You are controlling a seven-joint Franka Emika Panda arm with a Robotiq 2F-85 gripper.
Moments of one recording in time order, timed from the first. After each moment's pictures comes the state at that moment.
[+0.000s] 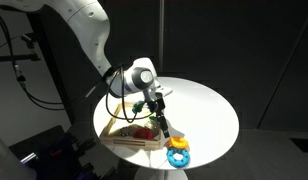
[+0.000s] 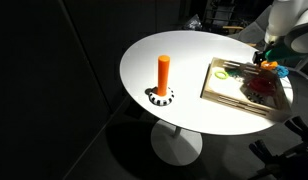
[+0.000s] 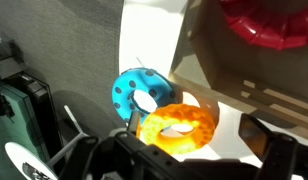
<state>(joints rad) 0.29 0.54 -0.54 -2.20 -0.56 2.64 0.95</state>
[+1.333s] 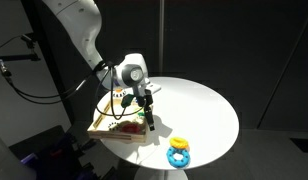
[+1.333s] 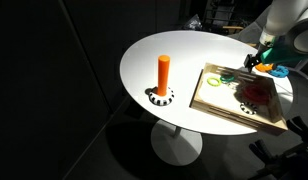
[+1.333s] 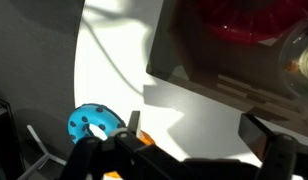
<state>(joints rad) 0.18 0.42 -0.33 -2.29 -0.50 2.64 0.93</state>
